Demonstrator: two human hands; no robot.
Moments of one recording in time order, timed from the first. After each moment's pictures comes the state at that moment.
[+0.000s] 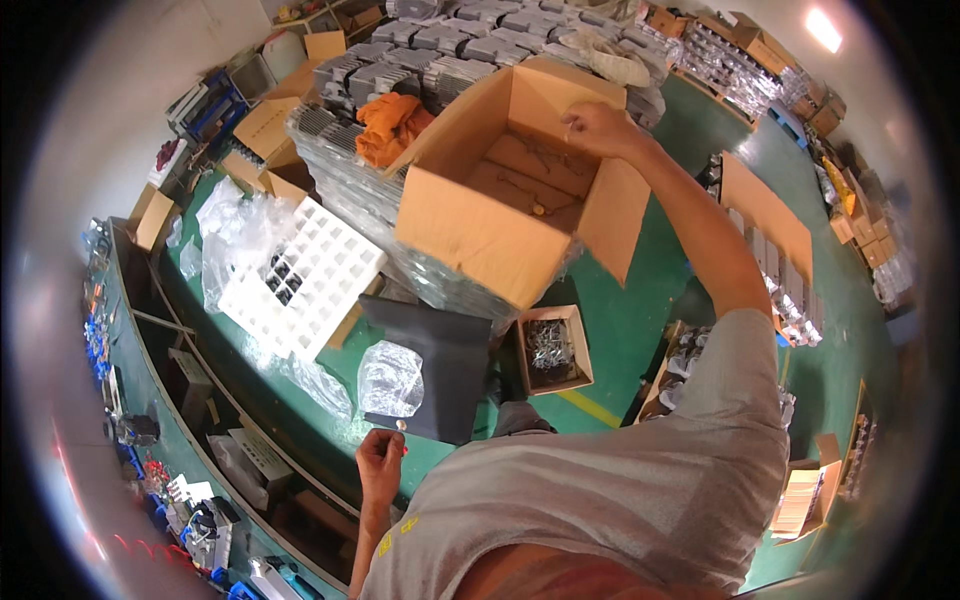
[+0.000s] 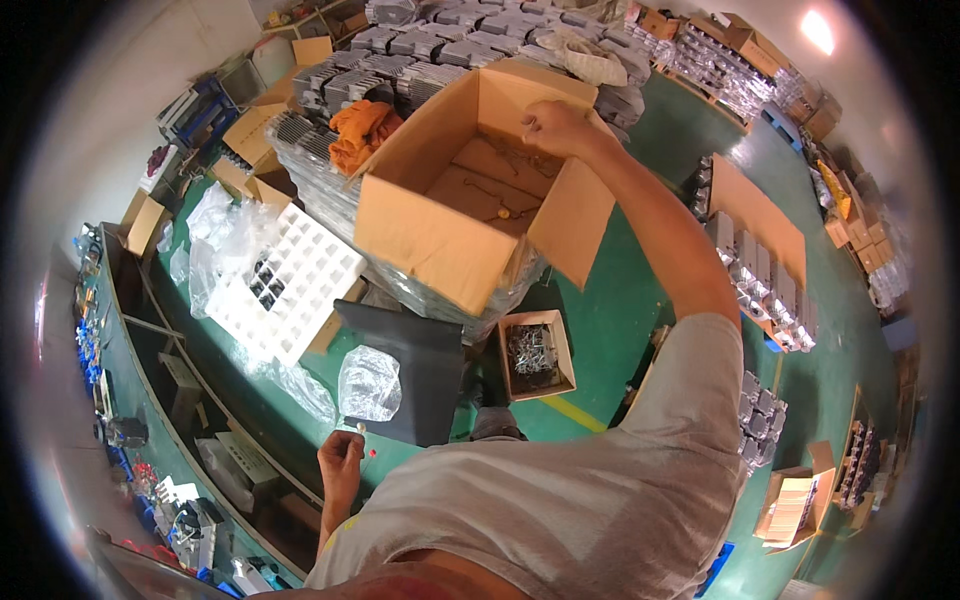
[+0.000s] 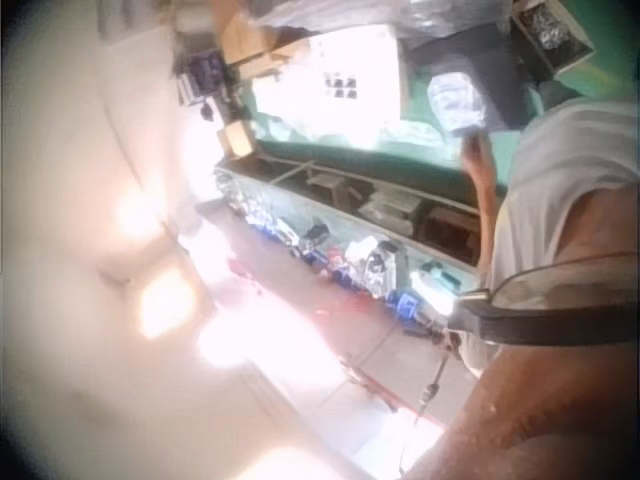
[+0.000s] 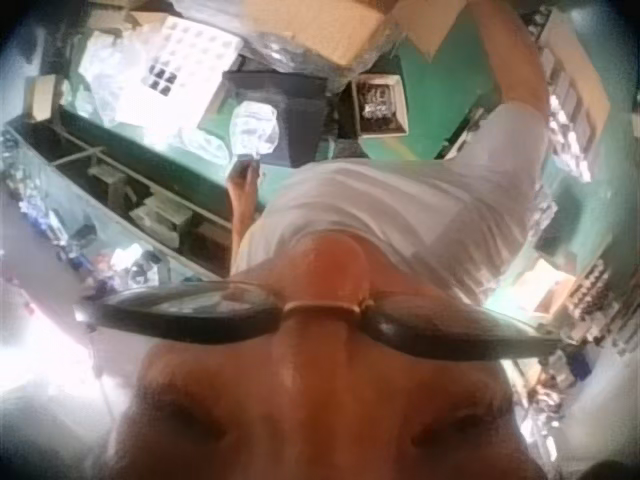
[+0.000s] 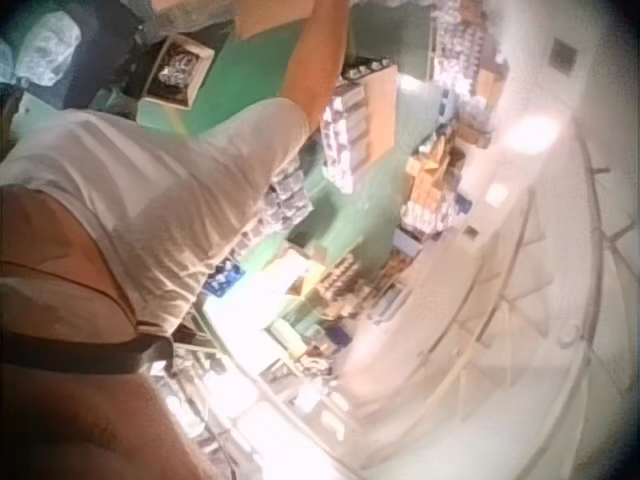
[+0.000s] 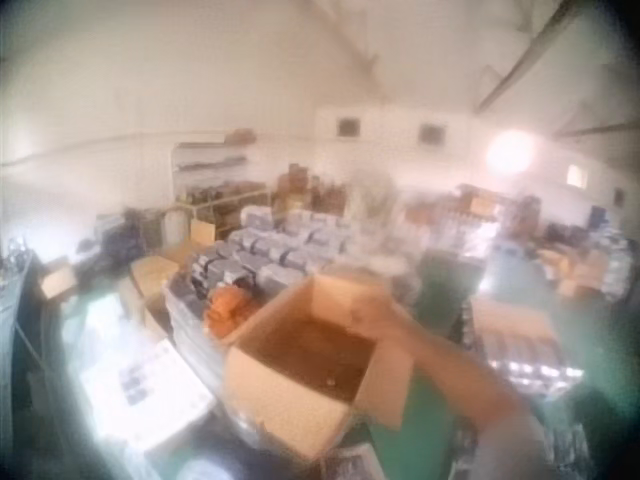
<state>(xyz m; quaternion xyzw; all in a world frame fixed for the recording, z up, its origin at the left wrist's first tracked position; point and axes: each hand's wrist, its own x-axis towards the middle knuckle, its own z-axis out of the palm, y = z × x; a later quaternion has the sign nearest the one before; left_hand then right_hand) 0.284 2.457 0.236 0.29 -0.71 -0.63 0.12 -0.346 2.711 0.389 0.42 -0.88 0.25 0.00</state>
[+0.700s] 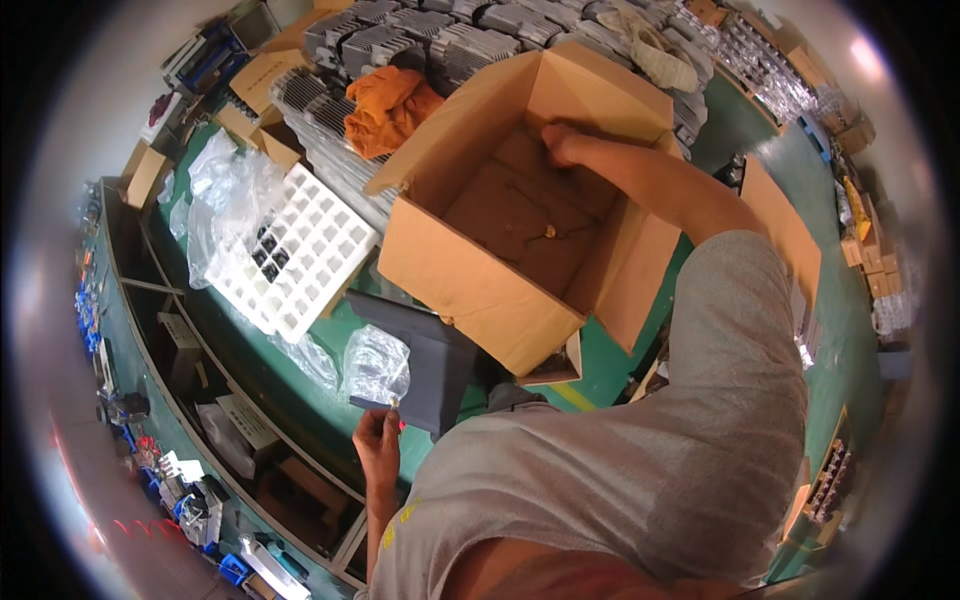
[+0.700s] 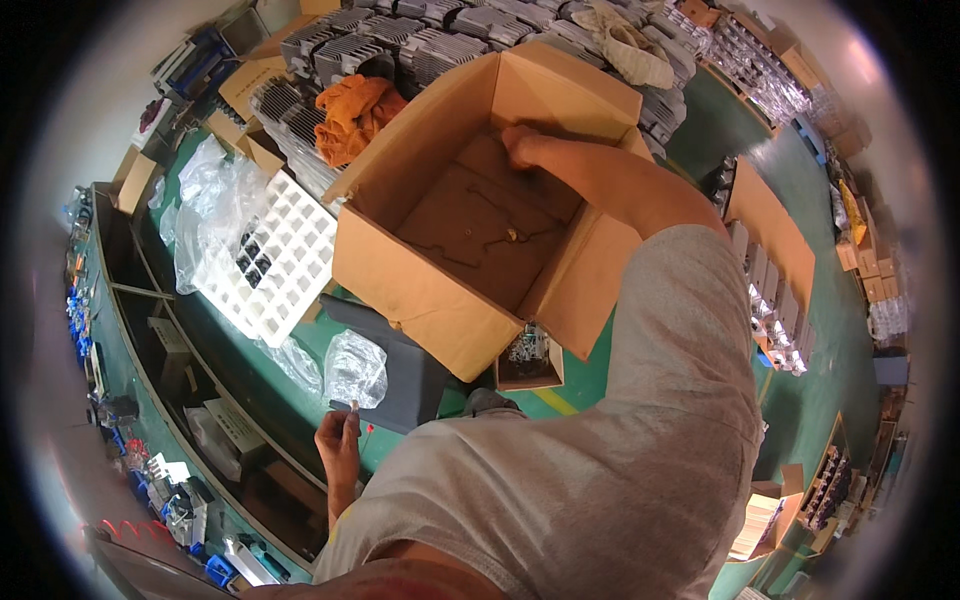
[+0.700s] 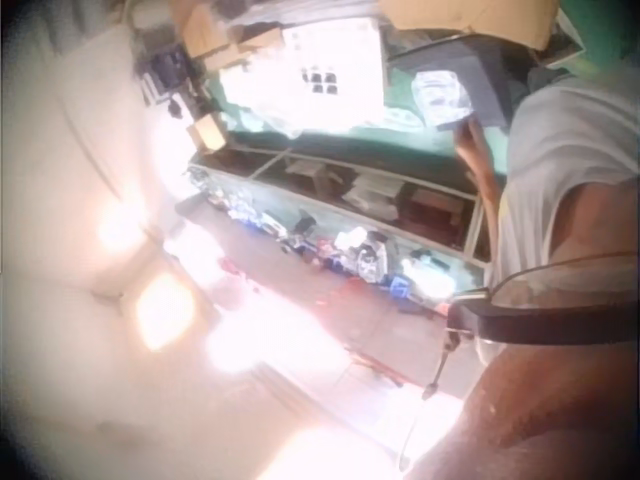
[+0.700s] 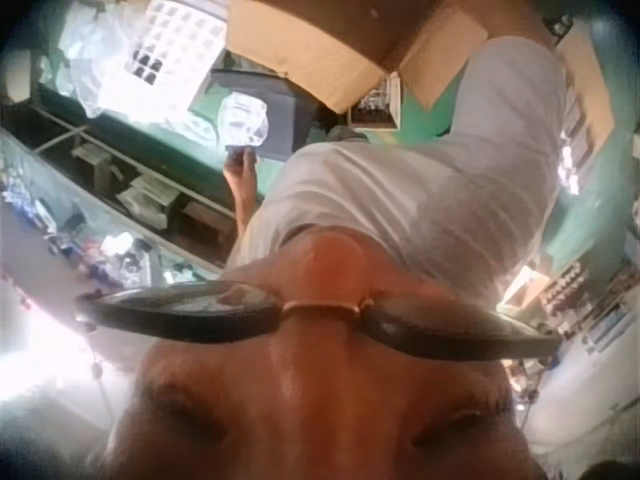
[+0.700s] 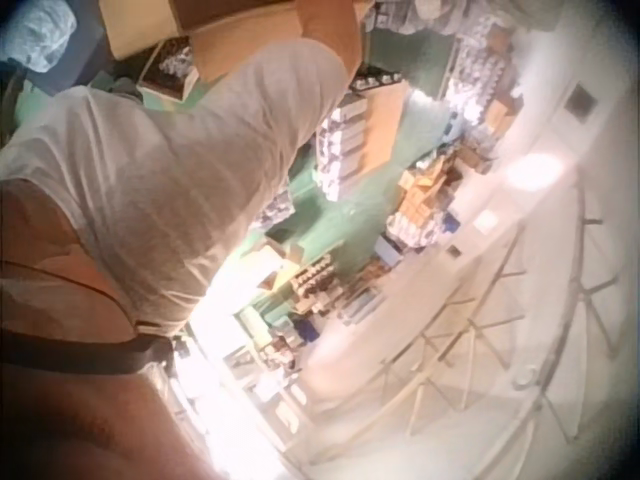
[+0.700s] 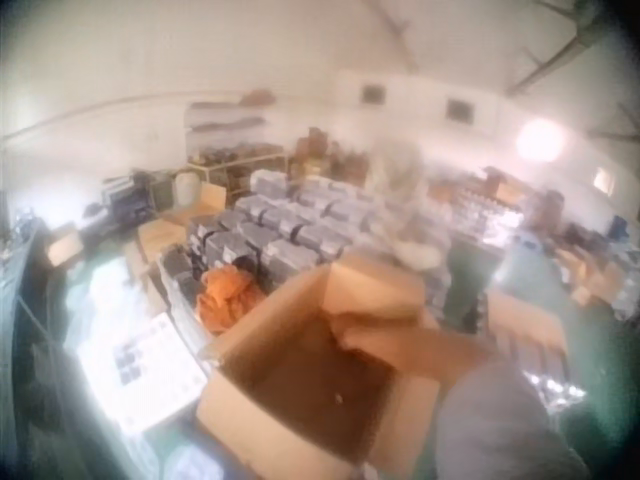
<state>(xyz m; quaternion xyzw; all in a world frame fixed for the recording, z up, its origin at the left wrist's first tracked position) 0.176 2.470 0.232 0.37 -0.67 -0.62 0.16 -0.460 2.597 0.259 0.39 -0.90 -0.09 -0.16</state>
